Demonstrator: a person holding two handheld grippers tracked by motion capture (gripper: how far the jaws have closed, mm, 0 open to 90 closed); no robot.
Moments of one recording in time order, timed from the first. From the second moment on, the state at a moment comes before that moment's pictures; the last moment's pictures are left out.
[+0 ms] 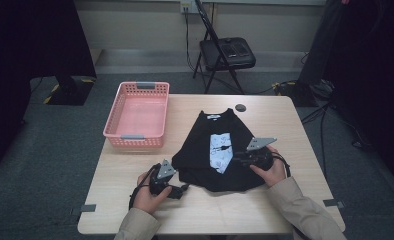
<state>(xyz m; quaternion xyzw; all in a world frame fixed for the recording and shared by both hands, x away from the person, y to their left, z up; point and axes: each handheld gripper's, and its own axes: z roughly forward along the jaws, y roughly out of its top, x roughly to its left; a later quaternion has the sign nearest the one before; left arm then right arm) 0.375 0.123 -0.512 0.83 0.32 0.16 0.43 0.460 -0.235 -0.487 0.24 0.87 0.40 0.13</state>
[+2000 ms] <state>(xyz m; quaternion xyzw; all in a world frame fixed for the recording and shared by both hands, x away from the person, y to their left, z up) 0.376 0.123 -0.512 0.83 0.31 0.16 0.43 0.429 -0.336 -0.480 0.36 0.81 0.44 0.17</state>
